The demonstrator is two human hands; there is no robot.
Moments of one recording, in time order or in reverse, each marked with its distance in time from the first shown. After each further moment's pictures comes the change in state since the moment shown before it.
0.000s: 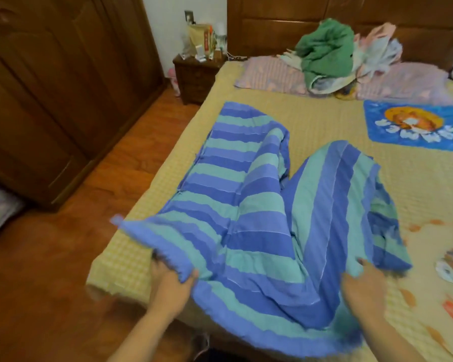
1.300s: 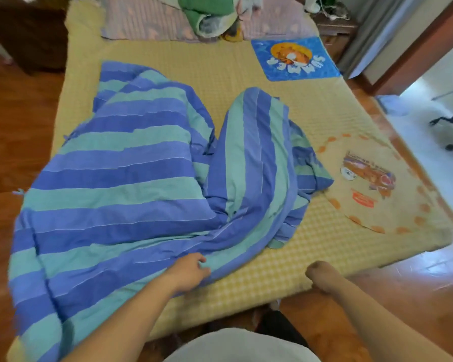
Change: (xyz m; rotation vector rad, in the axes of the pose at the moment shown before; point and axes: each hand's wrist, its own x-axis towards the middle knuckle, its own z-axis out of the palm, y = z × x) left_hand 0.124 -0.006 0.079 0.217 -1.234 0.158; right_hand -0.075 0.012 0.075 0.004 -0.156 0.812
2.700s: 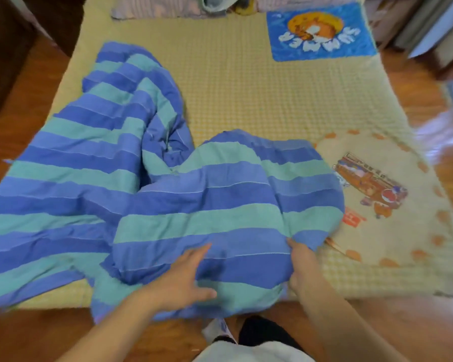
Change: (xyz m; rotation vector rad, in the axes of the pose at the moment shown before) left_hand 0.026 0.274 0.162 0.033 0.122 0.113; right_hand 0.175 0.061 -0.190 0.792 -0.137 0.047
